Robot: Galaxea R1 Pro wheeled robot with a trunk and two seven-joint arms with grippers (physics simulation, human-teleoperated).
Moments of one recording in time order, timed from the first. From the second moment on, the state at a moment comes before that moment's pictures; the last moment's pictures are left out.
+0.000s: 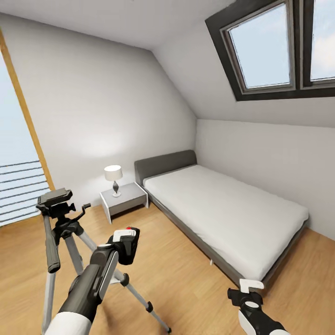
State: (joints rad) left arm -0.49 -0.11 0.00 -1.13 0.02 0.72 0.13; right arm -0.53 -0.05 -0.02 -0.25 -0.03 -0.06 -0.25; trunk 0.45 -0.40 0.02
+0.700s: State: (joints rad) left arm -0.49 -0.11 0.00 -1.13 0.01 0.72 0.13; right arm -0.53 -0.05 -0.02 -0.25 -0.03 -0.06 -0.25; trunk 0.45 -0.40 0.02
